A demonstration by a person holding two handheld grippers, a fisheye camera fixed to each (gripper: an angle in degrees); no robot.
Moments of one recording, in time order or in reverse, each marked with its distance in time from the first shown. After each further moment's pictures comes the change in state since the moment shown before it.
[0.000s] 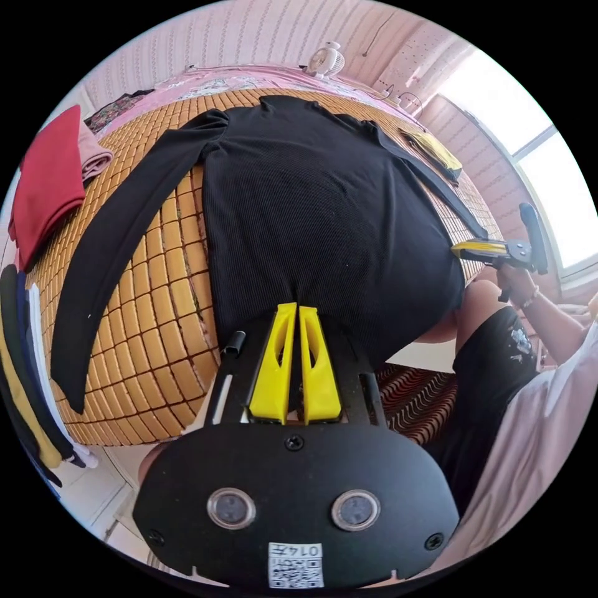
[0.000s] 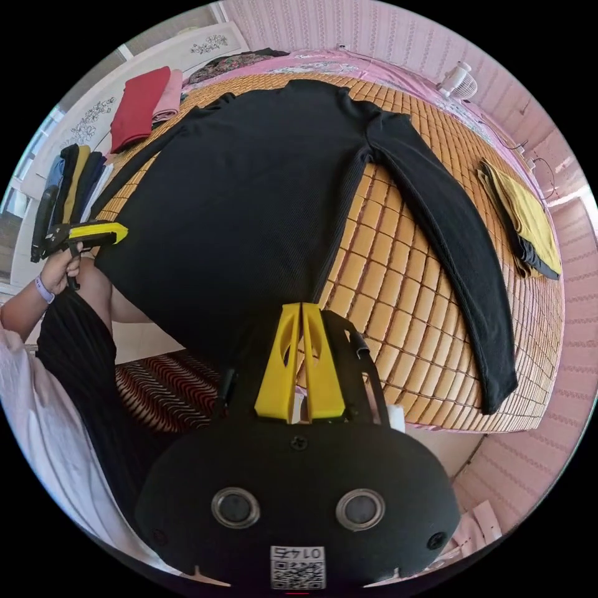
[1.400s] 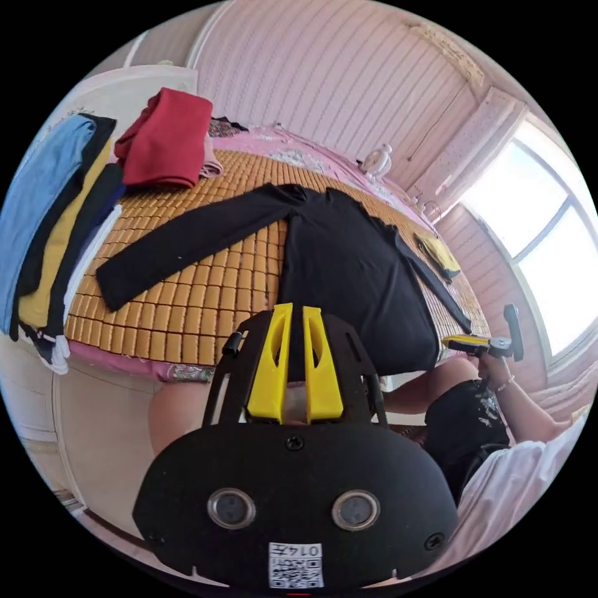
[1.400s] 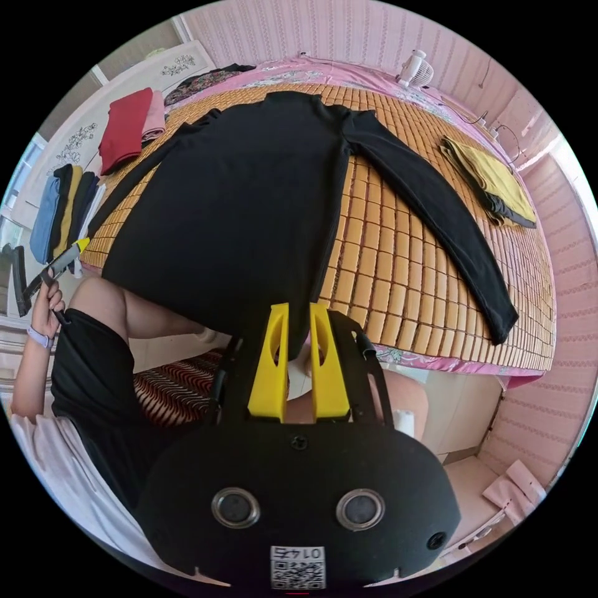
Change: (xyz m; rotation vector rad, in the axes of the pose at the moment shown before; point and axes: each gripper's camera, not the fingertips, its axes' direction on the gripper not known) left arm -0.036 0.179 -0.043 0.408 0.009 -0.306; right arm -0.044 0.086 -0.025 0.033 0.039 0.116
